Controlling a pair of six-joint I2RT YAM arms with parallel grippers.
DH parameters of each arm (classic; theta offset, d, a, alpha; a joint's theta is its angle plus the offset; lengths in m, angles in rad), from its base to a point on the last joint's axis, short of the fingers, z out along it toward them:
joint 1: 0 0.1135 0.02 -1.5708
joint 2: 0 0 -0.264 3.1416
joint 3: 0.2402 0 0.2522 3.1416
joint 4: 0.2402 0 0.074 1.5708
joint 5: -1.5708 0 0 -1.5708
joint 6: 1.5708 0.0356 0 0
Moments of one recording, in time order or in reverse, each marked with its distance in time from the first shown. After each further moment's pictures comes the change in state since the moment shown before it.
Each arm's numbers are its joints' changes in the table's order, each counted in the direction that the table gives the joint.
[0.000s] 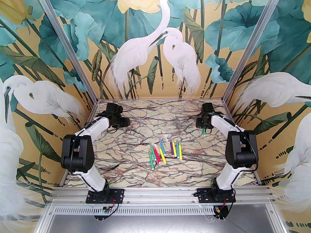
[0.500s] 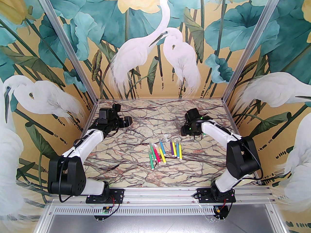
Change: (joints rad) left arm 0.000 -0.263 -0.231 -0.286 -0.128 -0.032; right arm 0.249 -0.107 -0.121 0.095 0.117 0.090
